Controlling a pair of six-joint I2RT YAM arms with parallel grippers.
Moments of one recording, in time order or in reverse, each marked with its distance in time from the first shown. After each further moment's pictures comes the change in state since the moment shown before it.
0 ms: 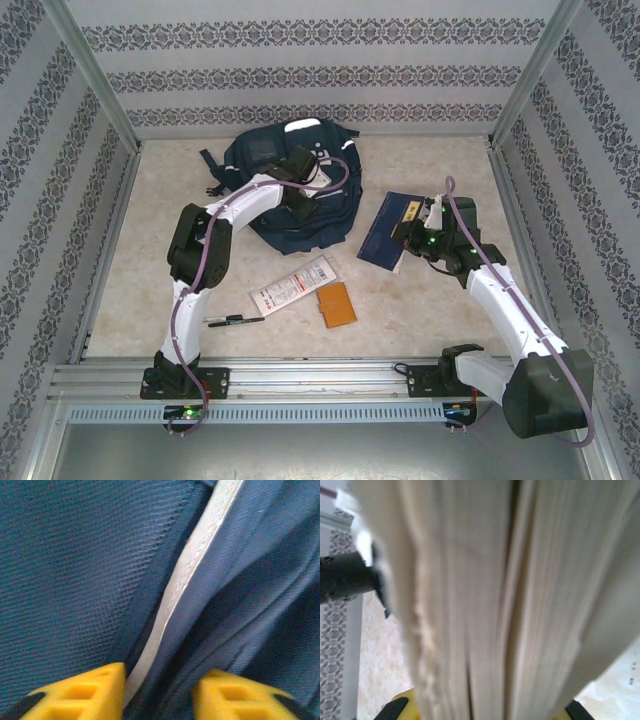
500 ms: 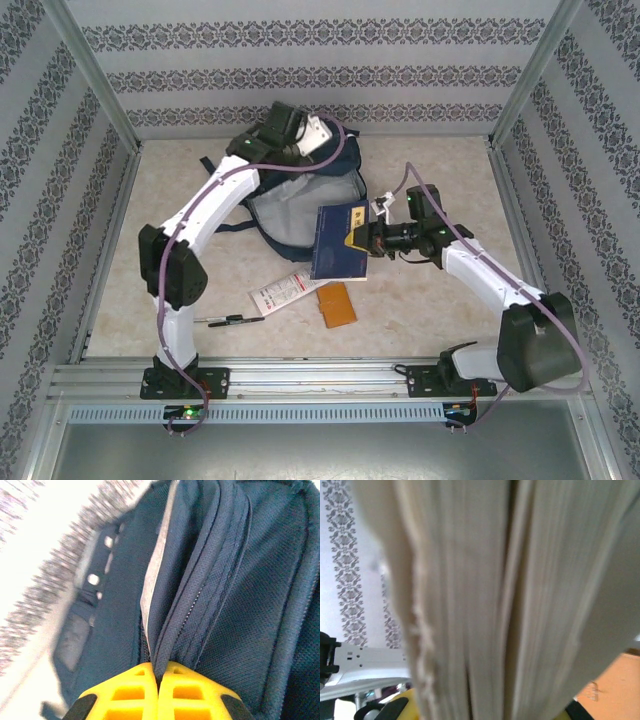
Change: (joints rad) left arm 0.000 -0.251 0.205 -0.047 -0.066 0.190; right arm 0.165 0.260 0.104 0.130 -0.489 0.111
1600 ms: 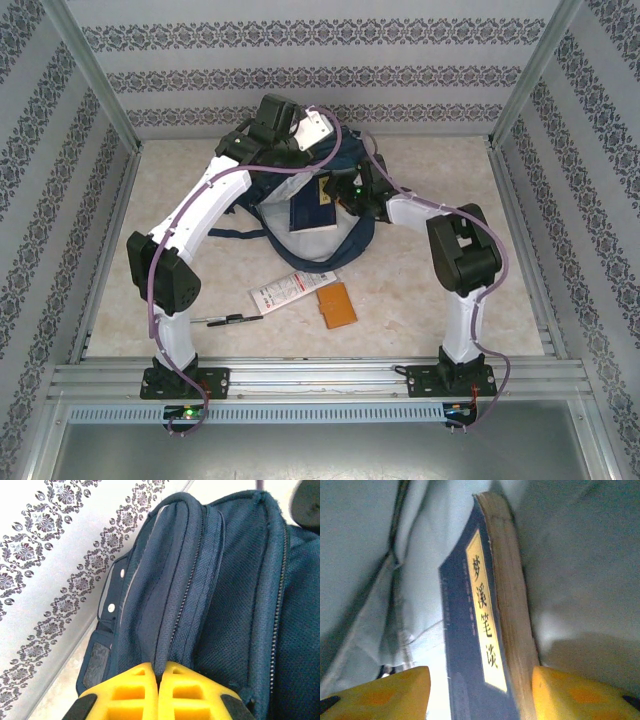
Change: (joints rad) left arm 0.002 -0.043 -0.019 0.031 0.124 0.034; right arm 0.092 0.634 0.445 0.241 0.650 0.202
